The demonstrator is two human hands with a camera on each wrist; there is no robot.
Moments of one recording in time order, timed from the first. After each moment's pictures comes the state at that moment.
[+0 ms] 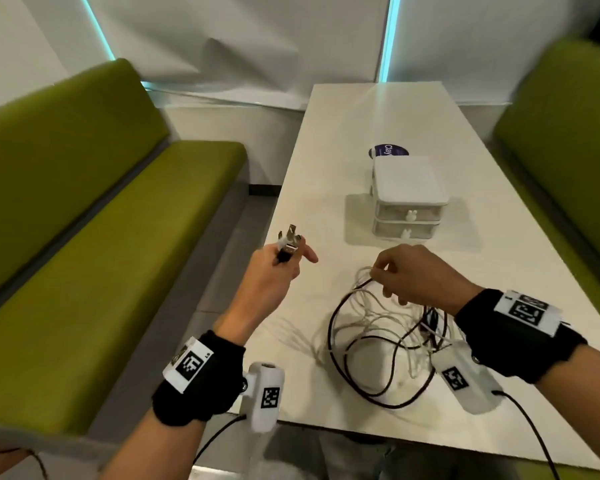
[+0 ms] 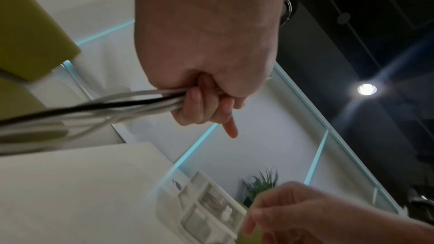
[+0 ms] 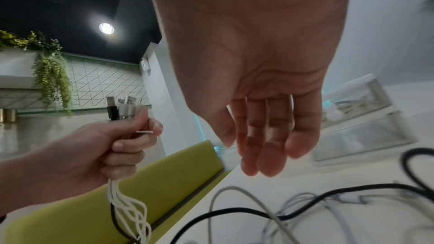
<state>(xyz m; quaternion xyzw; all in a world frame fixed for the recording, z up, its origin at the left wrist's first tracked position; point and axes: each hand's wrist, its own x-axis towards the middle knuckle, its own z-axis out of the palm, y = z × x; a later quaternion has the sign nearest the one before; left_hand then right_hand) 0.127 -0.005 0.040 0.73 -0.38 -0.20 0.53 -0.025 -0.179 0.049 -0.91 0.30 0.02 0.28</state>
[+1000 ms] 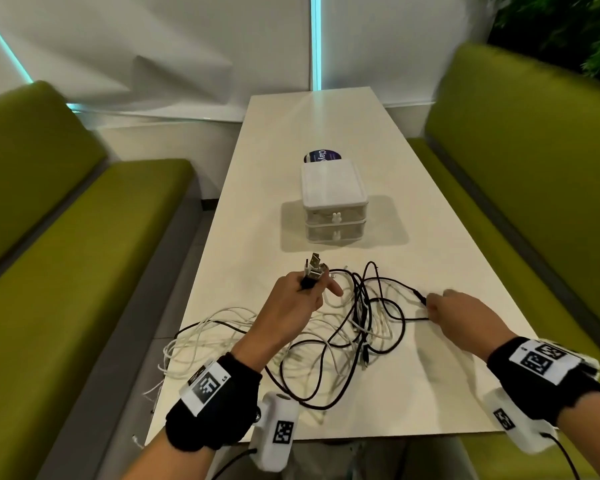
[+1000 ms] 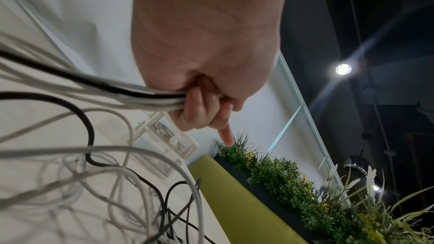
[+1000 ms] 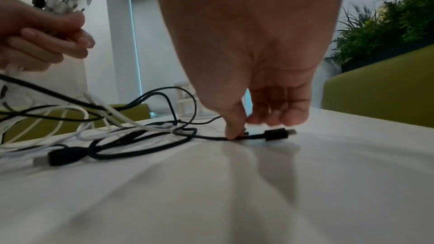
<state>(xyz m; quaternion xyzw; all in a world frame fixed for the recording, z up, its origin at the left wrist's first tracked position) 0.033 -0.081 0.027 0.71 -0.42 -0.33 0.47 -0.187 -0.261 -0.034 -0.90 0.42 0.11 0.05</state>
